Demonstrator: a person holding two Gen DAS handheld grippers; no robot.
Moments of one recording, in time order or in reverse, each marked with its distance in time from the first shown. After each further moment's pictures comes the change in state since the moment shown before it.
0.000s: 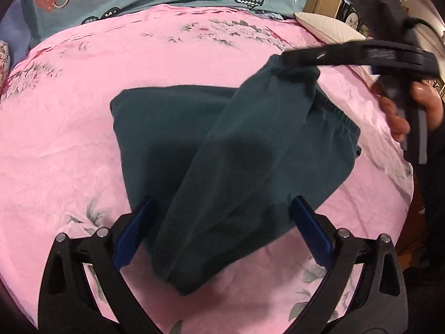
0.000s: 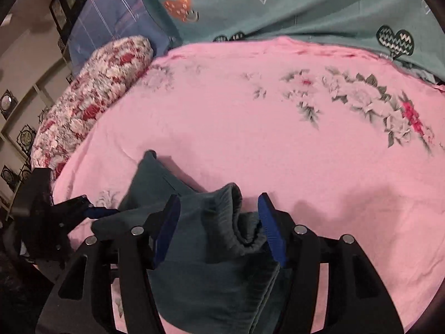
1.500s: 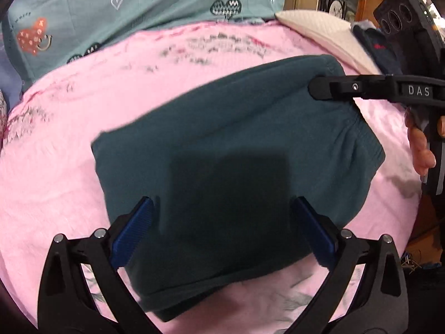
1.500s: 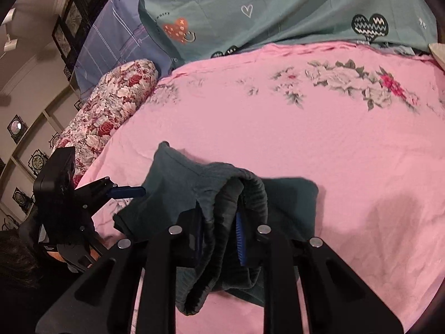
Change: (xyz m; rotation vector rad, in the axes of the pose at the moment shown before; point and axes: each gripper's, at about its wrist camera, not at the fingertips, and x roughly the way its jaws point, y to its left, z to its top) left arm 0.007 -0.041 0.023 0.155 -0.086 0.061; right arm -0.062 -0.008 -0.055 0.077 -0.186 0.067
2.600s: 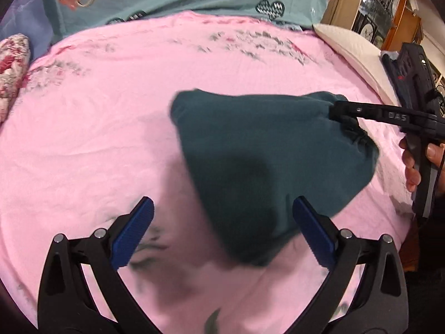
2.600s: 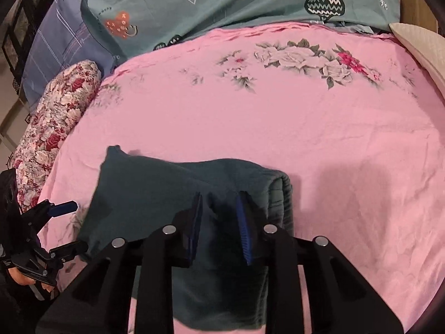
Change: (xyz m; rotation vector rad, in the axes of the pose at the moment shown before) left arm -0.037 0.072 -0.034 -0.196 0.044 0.029; right arm 0.032 -0.006 0.004 0.146 0.050 -0.261
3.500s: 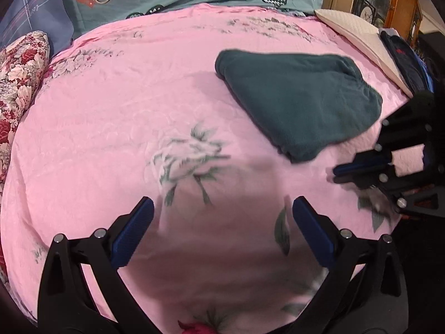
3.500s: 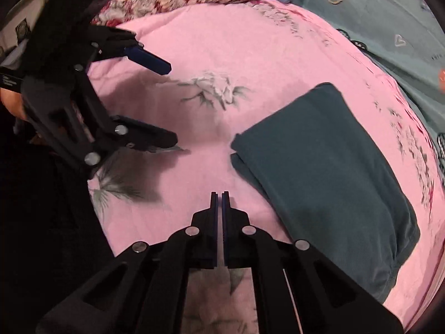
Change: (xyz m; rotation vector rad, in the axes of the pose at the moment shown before) left arm -0.032 0.033 -0.056 0.059 0.030 0.063; right arm 0.022 0.200 -0.108 -0.809 0.223 0.100
